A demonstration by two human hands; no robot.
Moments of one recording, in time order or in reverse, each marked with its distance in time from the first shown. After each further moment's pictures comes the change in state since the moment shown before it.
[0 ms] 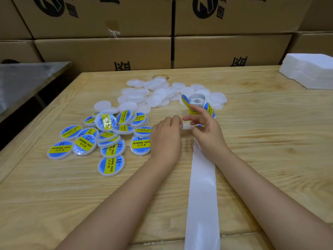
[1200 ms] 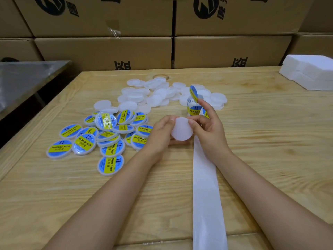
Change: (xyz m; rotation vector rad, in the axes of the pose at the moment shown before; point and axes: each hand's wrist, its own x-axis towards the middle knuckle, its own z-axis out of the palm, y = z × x) left_hand 0.007 -0.011 -0.011 -1.357 -0.295 -0.498; right_hand 0.002 0.001 0.000 0.174 0.036 -0.077
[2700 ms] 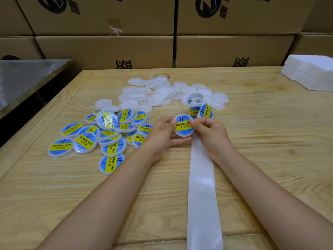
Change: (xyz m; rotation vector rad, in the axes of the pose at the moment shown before) left_hand -0.001 0.005 -0.002 -0.166 -0.052 -0.104; right_hand 0.001 -0.001 0.000 0.189 0.103 0.365
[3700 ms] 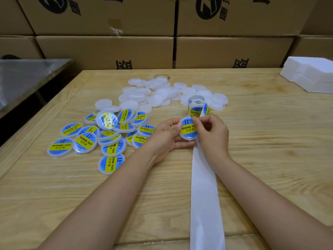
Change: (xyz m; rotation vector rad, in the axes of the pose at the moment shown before) left_hand -0.001 -0.004 0.002 -0.044 -0.140 -0.040; right_hand -0.007 0.001 0.007 -0.490 0.313 -0.366
